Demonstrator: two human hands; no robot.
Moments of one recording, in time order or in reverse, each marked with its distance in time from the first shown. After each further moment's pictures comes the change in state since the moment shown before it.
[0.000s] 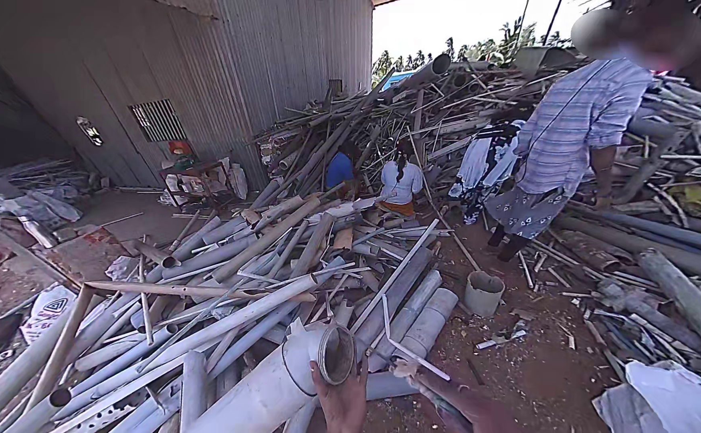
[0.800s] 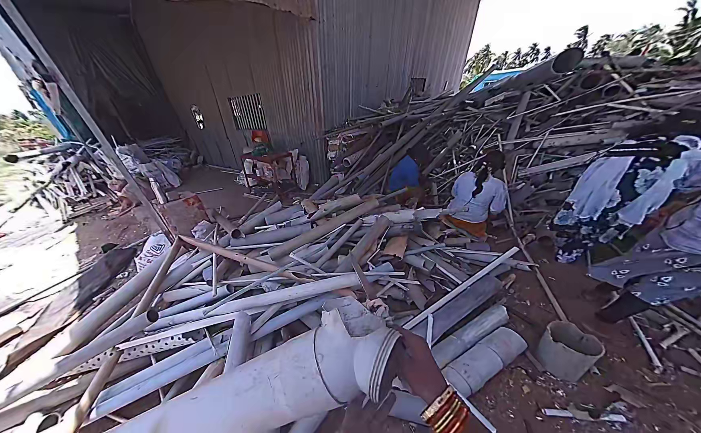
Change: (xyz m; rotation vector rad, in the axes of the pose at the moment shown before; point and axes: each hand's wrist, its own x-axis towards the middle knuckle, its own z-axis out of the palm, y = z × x) left_hand -0.091 0.055 -0.052 0.462 -0.434 0.057; right_hand 0.124 -0.081 0.077 0.441 0.053 -0.029
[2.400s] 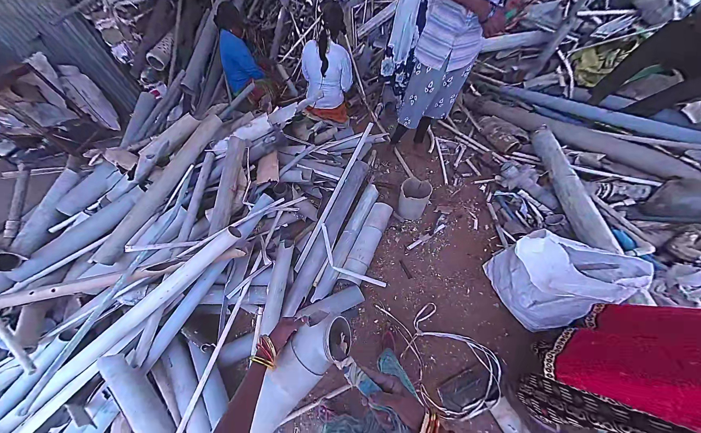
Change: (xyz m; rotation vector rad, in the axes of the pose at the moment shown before) left_hand 0.262 -0.146 -0.076 1.285 -0.088 -0.901; right_hand -0.169 0.236 -0.065 1.026 0.067 0.806
